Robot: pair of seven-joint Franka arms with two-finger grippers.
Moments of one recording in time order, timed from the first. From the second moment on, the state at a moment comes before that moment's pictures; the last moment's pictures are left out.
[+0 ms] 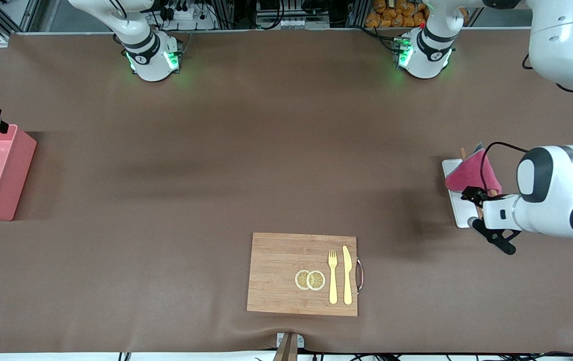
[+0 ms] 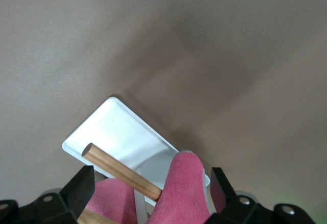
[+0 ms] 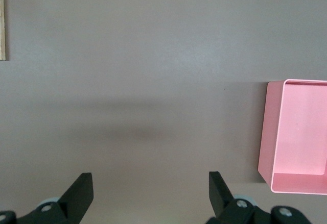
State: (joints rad) left arm -0.02 0.60 0.03 -1.47 -0.03 1.76 0.70; right arm -0.01 0.02 -0.13 -1.49 0.01 1.49 -0.18
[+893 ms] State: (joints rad) left arm 0.01 0.61 0.04 -1.51 -0.03 1.63 0.70; right arm -0.02 0.02 -0.13 -1.49 0.01 1.49 -0.18
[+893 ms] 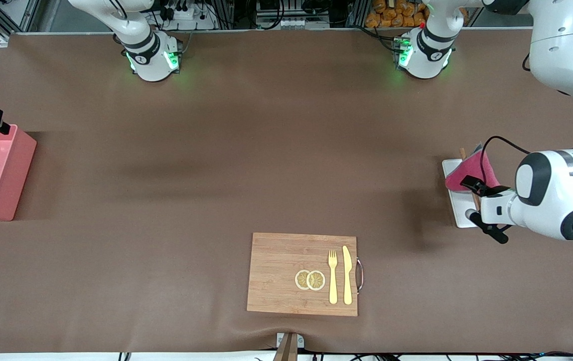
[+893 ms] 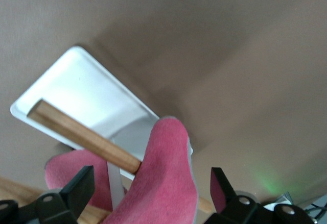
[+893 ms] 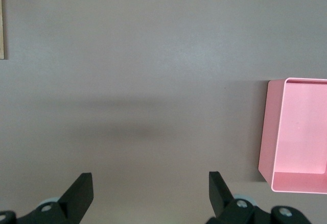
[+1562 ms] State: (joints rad) left arm 0.01 0.62 0.05 -1.55 -0.03 1.61 0.67; right arm -0.02 0.03 -0.13 -1.49 0.01 1.49 -0.18
